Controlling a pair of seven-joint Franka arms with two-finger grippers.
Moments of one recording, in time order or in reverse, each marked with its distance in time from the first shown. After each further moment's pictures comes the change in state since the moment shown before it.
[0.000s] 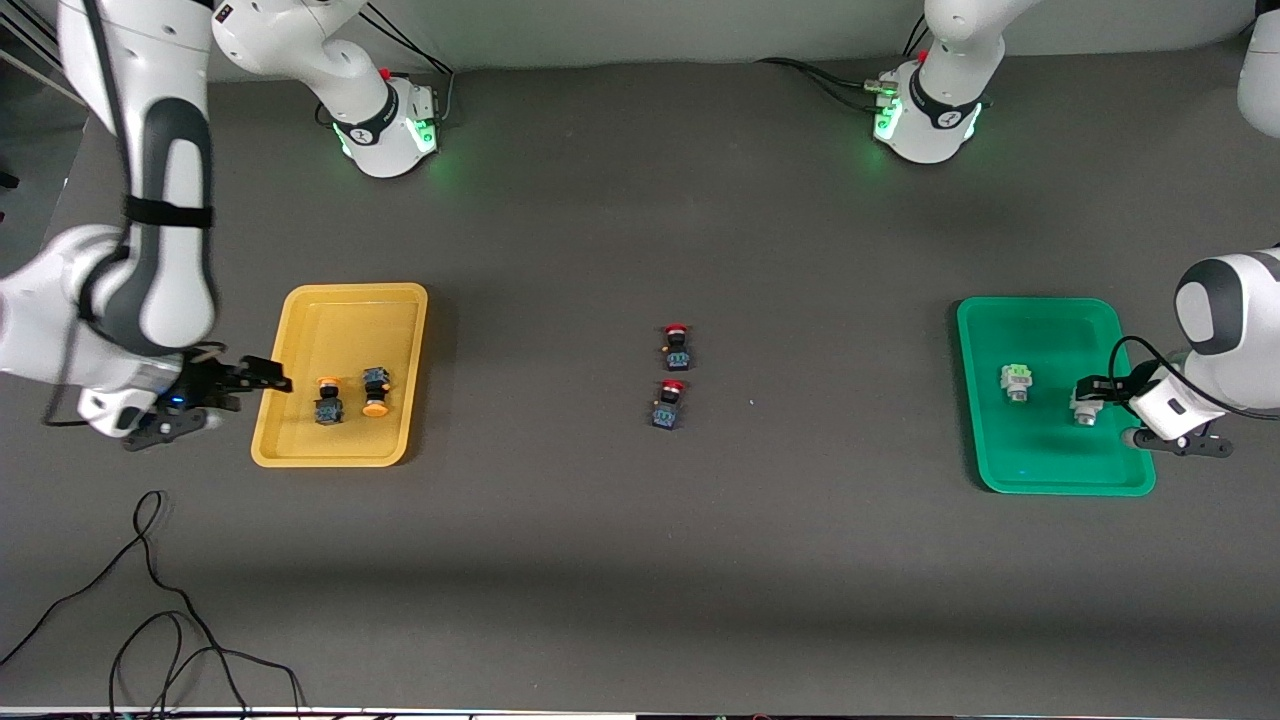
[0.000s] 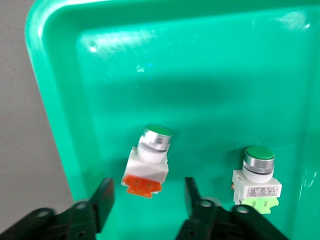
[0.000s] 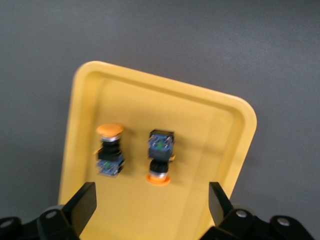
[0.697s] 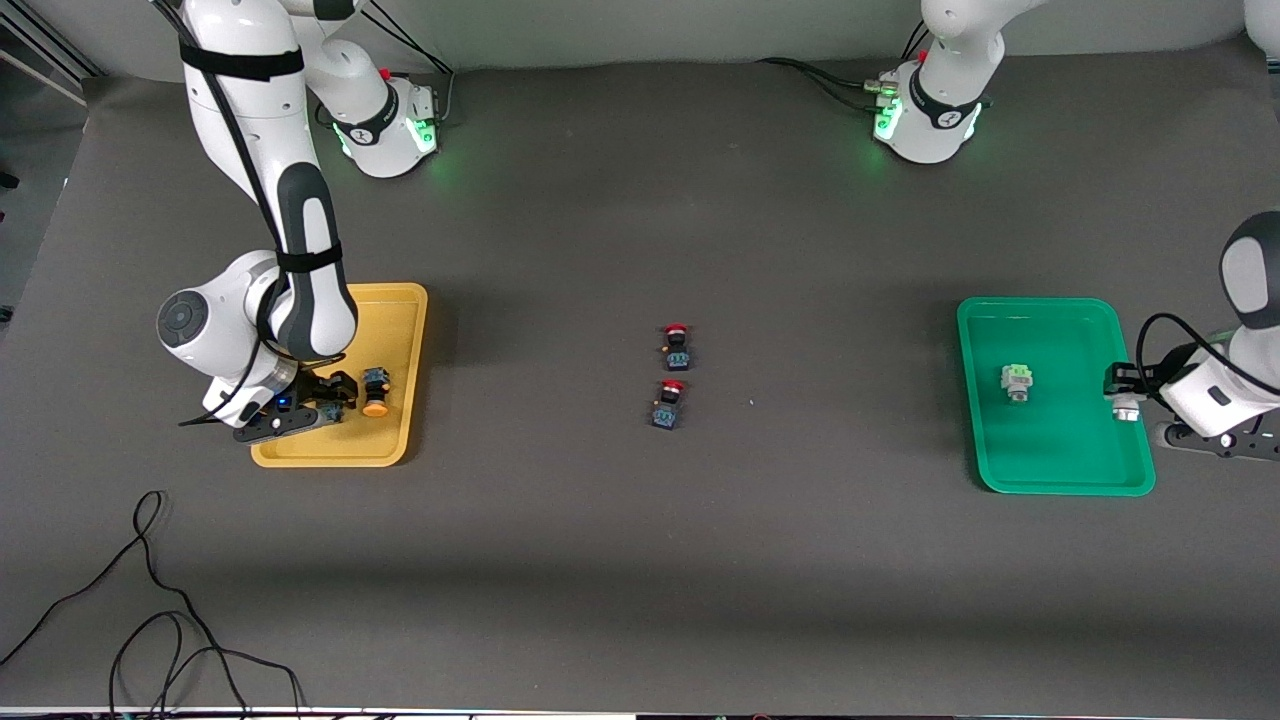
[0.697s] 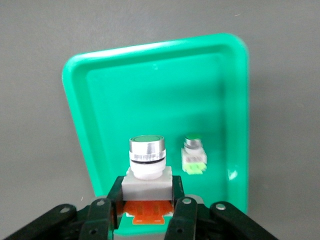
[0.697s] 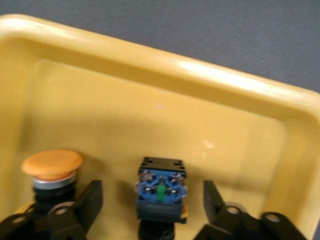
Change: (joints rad) left arm -0.071 -0.139 -0.030 0.083 -0.057 -0.203 -0.022; right arm -0.017 0.109 0.290 -0.279 0.166 0.596 -0.035
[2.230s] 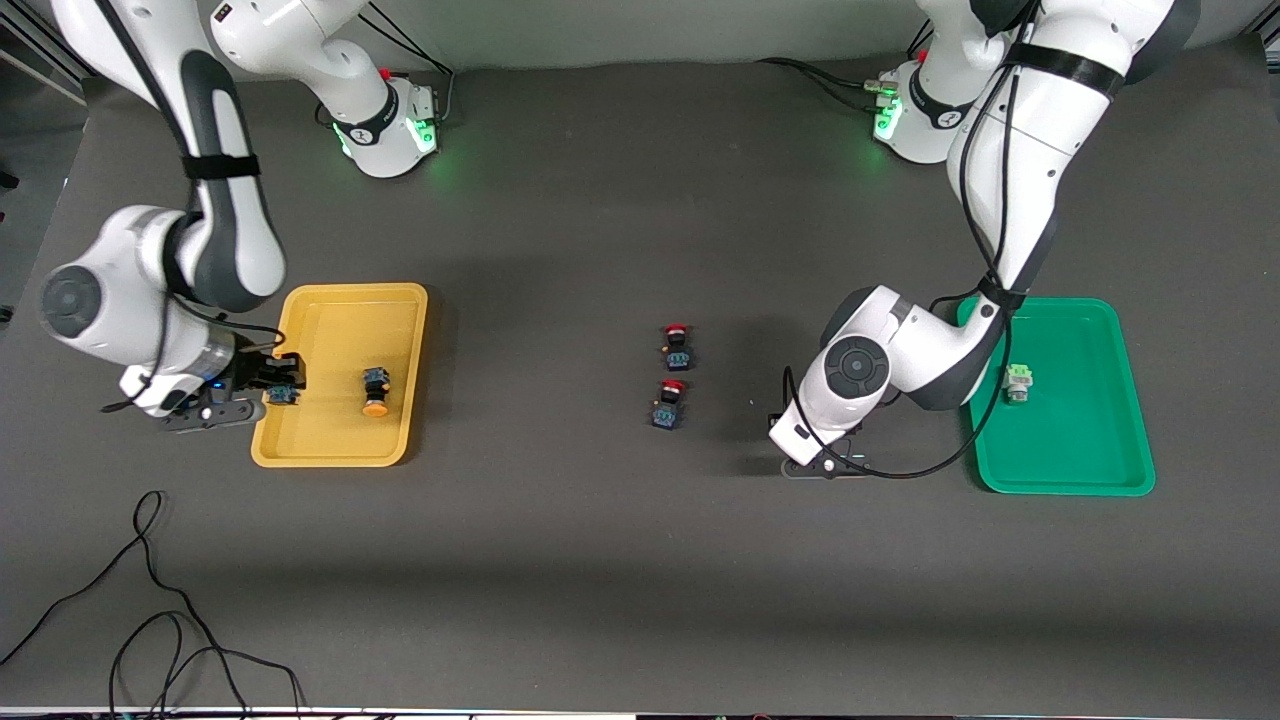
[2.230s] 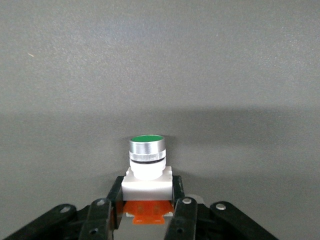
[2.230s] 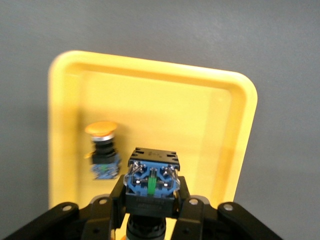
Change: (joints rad) left arm -0.648 0.343 -0.005 0.107 0.152 0.329 -0.893; right arm -0.015 -0.285 -0.048 0.031 -0.531 -0.210 0.465
